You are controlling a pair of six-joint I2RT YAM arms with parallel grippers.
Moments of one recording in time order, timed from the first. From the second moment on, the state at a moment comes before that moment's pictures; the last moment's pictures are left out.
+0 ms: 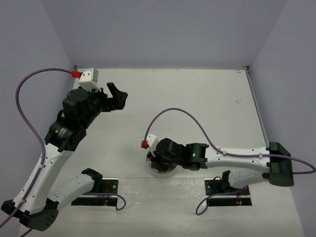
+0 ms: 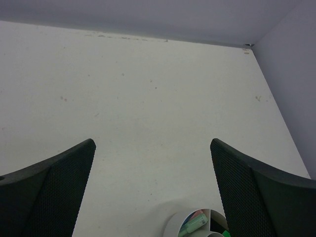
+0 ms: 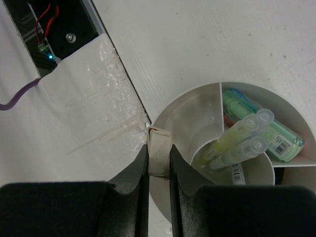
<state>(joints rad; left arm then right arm) -0.45 0.90 1.23 -0.58 -0.12 -0.42 1.34 1.30 0.91 -0.37 0.05 0.30</state>
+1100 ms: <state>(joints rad) -0.33 1.09 1.21 -0.71 -0.47 -0.52 0.91 0.91 1.34 -0.70 0.38 0.40</state>
